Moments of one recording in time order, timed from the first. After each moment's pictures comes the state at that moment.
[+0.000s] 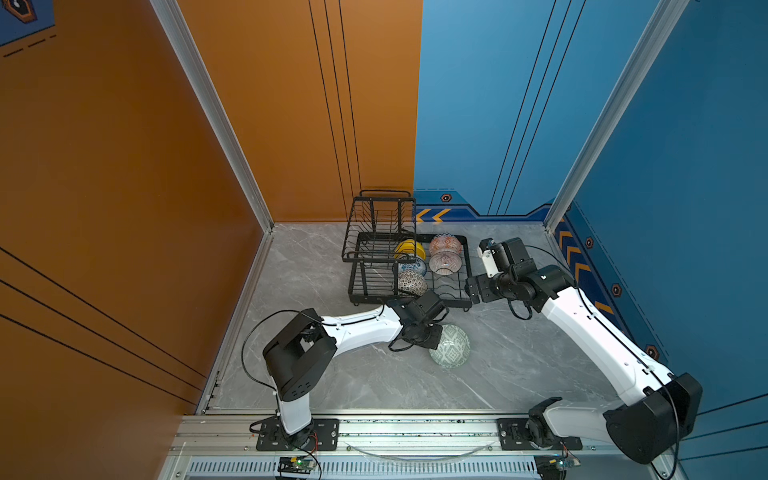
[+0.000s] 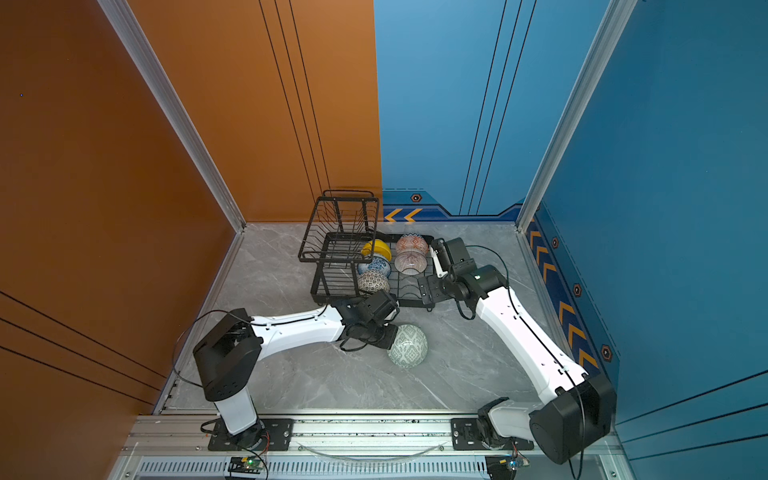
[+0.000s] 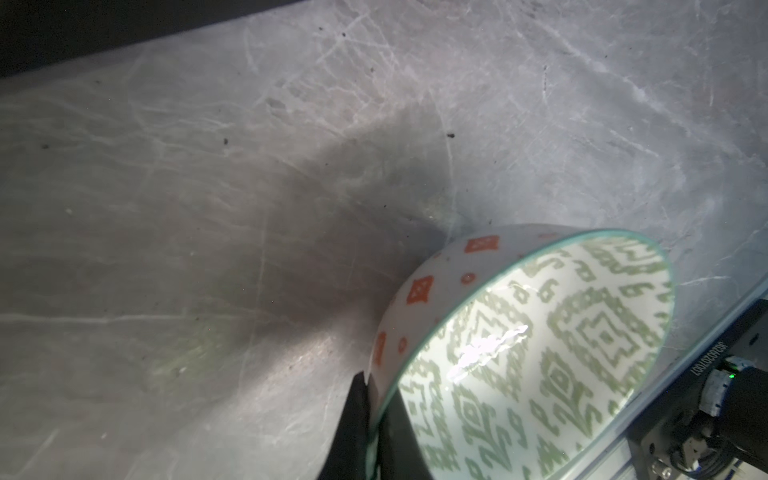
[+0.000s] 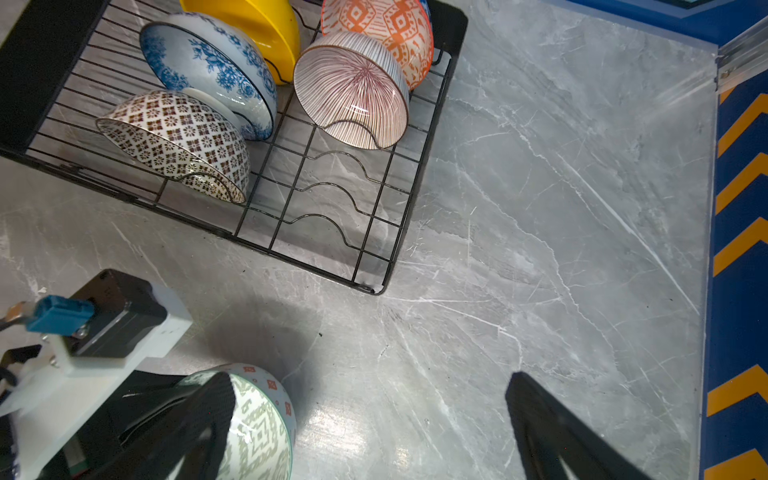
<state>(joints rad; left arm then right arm) -0.94 1.78 1.20 -0.52 0.07 -0.58 0.42 1.29 1.26 -0.90 0.10 0.10</state>
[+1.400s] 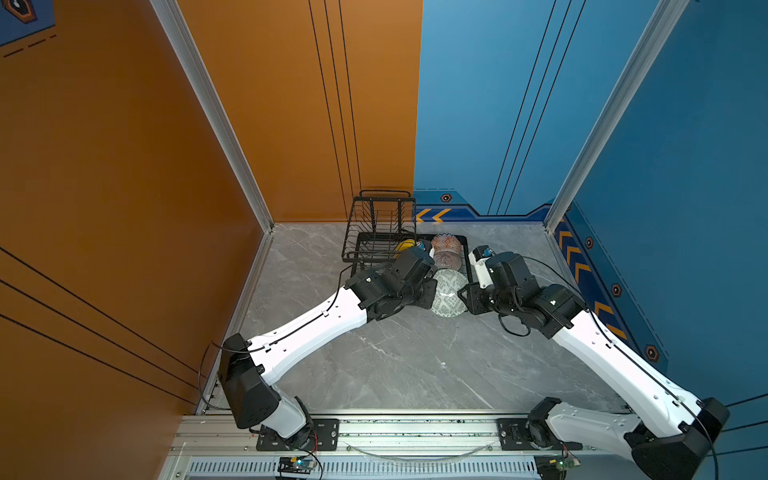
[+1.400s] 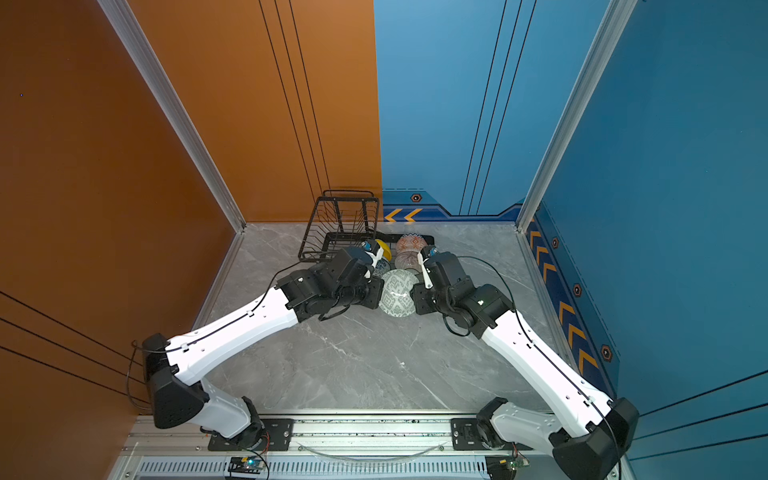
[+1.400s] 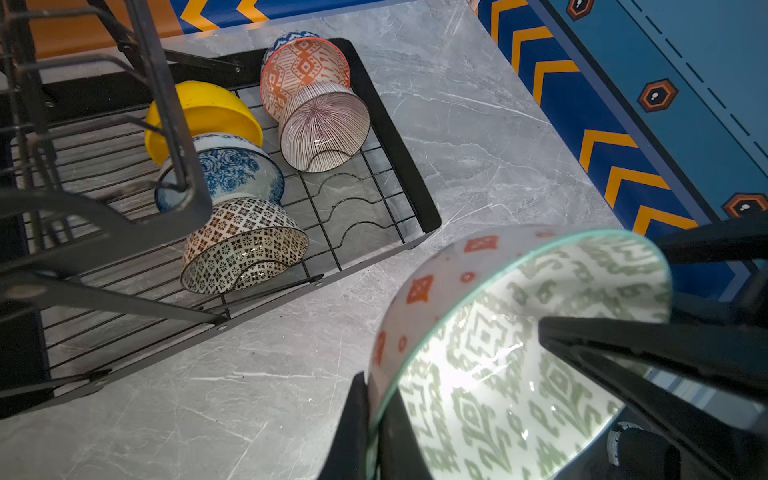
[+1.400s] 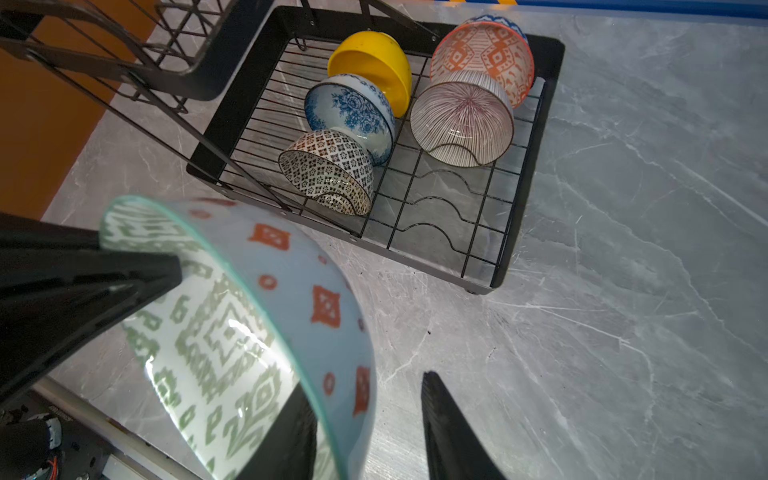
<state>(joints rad) -0.90 1.53 1.50 -0.71 -0.15 -0.45 0.61 1.17 1.20 -0.84 0.07 0.34</state>
